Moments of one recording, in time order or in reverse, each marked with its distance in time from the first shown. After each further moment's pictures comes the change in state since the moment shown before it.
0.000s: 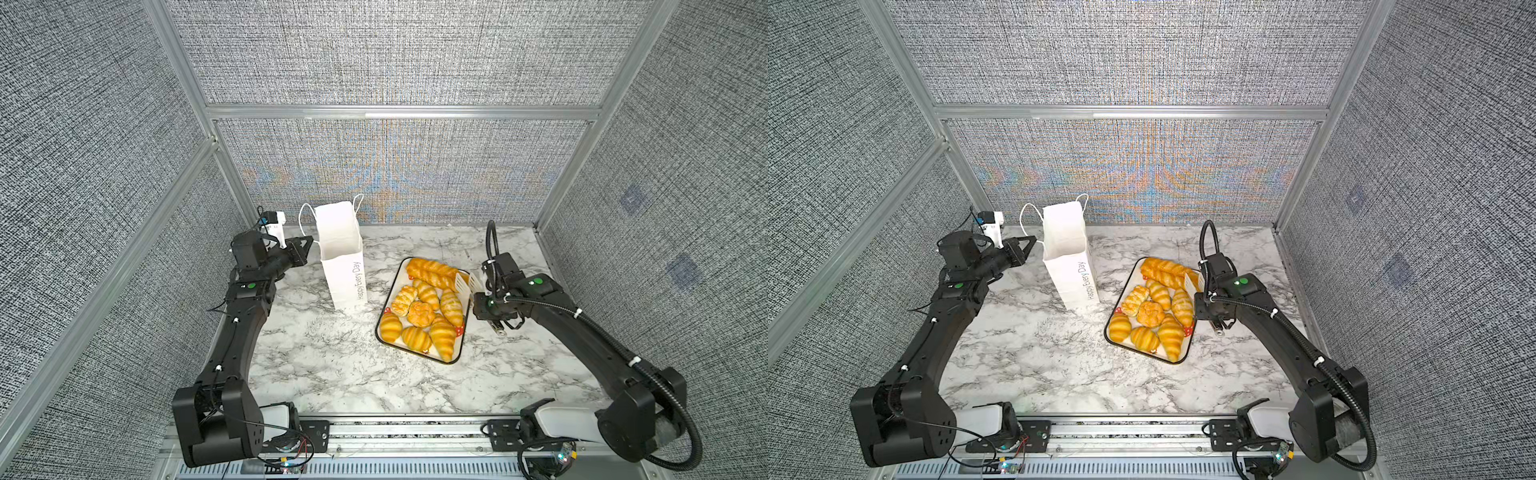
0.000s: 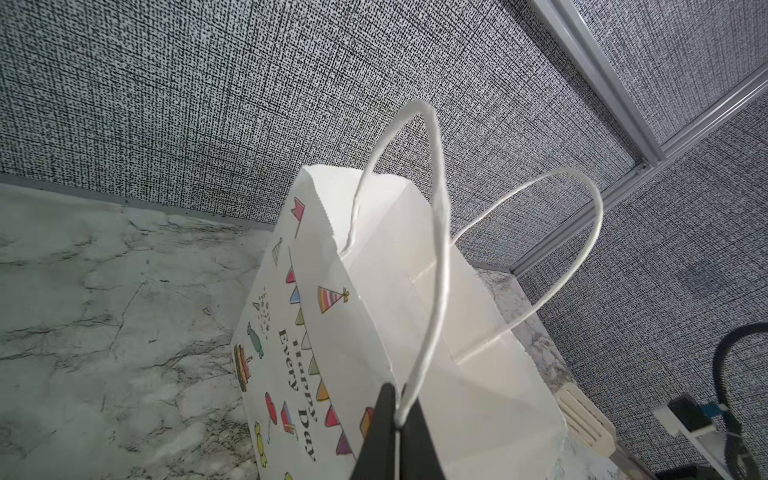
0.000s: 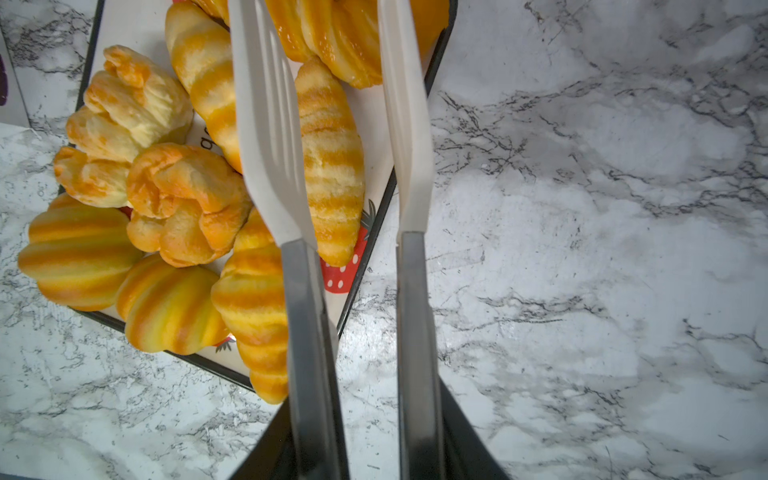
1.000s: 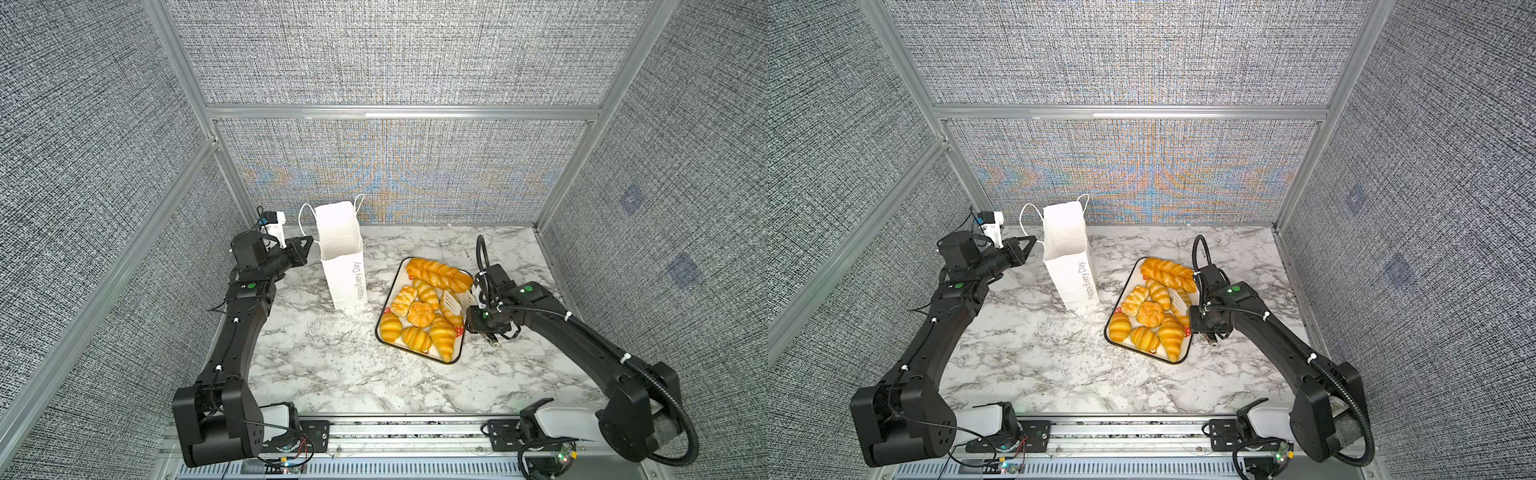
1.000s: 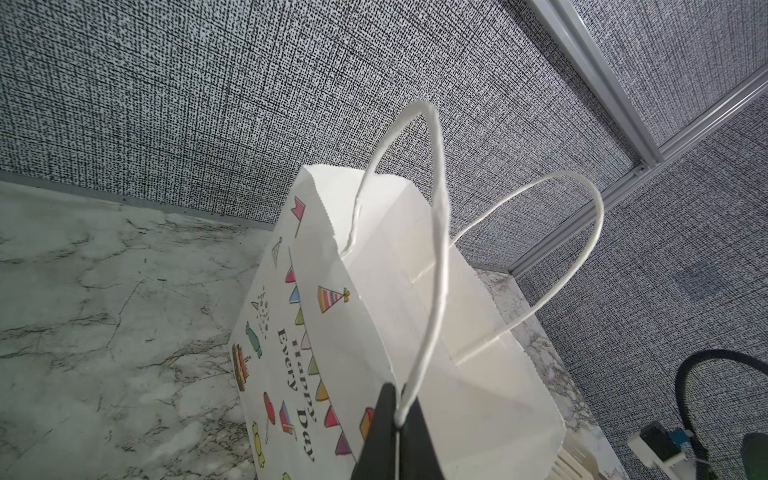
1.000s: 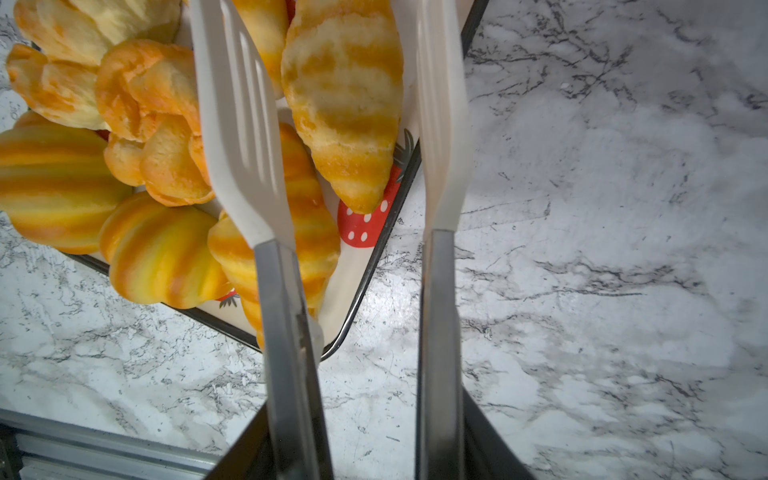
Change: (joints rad) left arm 0.000 0.001 -0.001 0.003 0.002 -0.007; right arm 0.045 0.027 -0.100 0.032 -0.097 0.026
